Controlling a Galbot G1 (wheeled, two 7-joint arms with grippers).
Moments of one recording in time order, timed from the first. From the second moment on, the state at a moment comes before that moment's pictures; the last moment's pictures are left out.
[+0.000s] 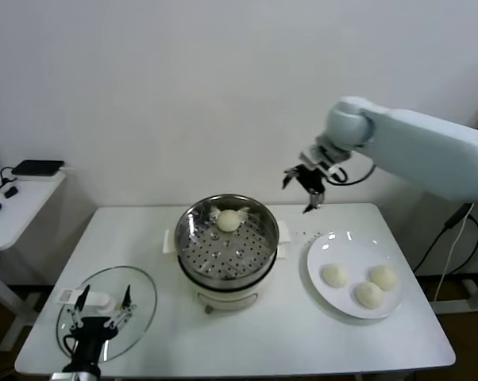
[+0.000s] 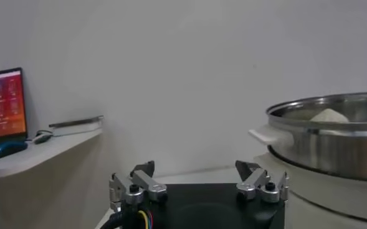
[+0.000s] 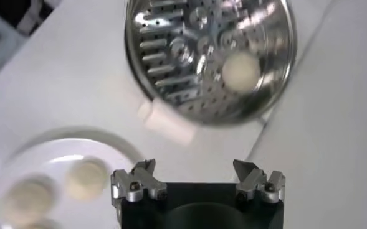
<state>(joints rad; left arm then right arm) 1.75 -1.50 -0.77 -2.09 -0.04 -0.08 0.07 0.67 0.78 -1.31 1.32 0.33 -0.06 -1.14</state>
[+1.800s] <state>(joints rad) 1.81 -1.51 -0.76 -2.10 -0.03 -0.10 0.07 0.07 0.75 -1.01 1.10 0.17 -0.16 -1.03</state>
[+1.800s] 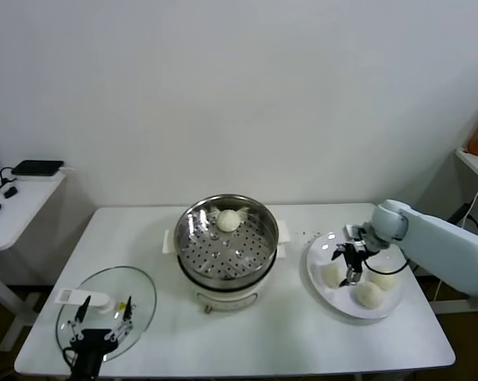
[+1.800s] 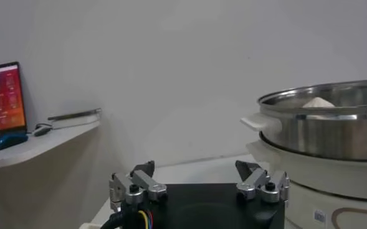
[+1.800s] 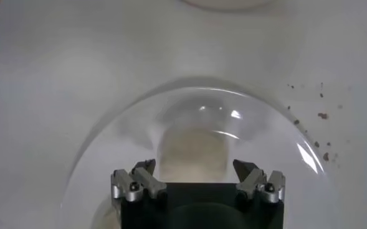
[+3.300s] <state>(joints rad) 1.79 -1.52 -0.77 -2.10 -0.02 -0.10 0.06 0.29 0.72 -1.17 1.17 0.34 -0.20 -1.07</state>
